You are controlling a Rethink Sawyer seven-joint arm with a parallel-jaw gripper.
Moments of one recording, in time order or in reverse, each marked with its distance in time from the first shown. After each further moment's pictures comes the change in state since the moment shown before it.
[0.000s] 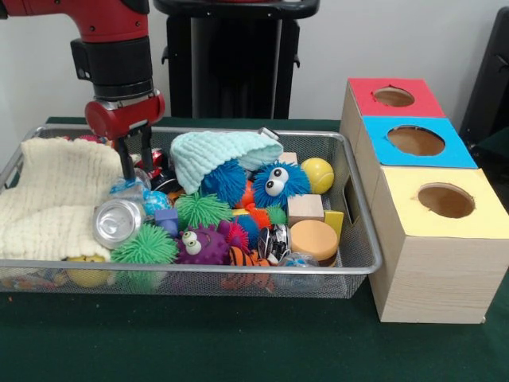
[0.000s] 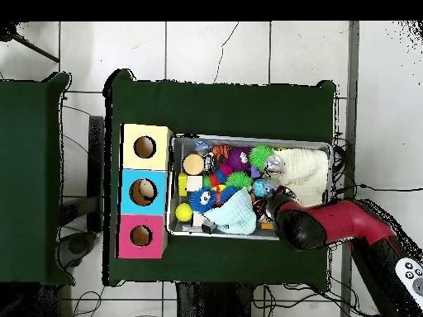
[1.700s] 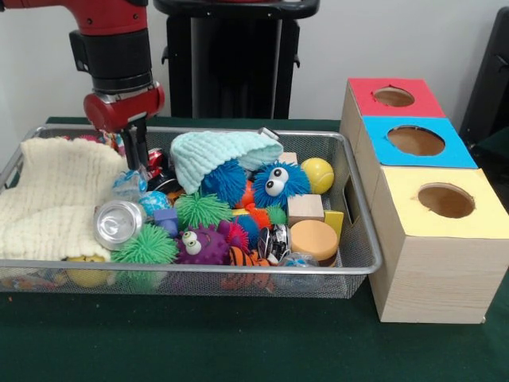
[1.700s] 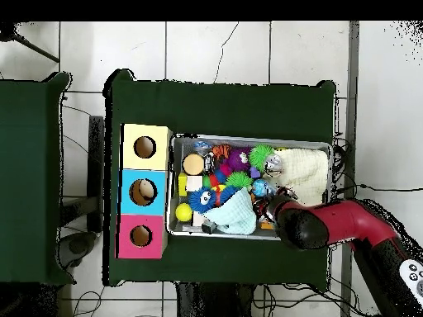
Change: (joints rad) arm 0.000 -0.026 0.000 0.008 0.055 0.047 0.000
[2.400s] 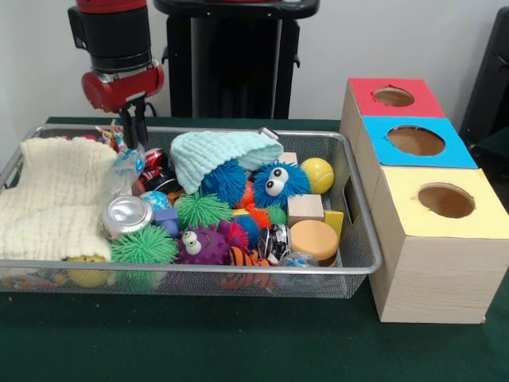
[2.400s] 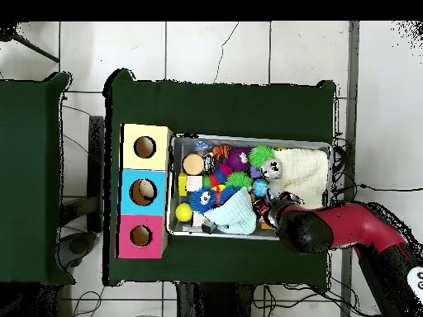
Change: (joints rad) arm 0.000 -0.074 0.002 0.039 0.078 0.054 0.000
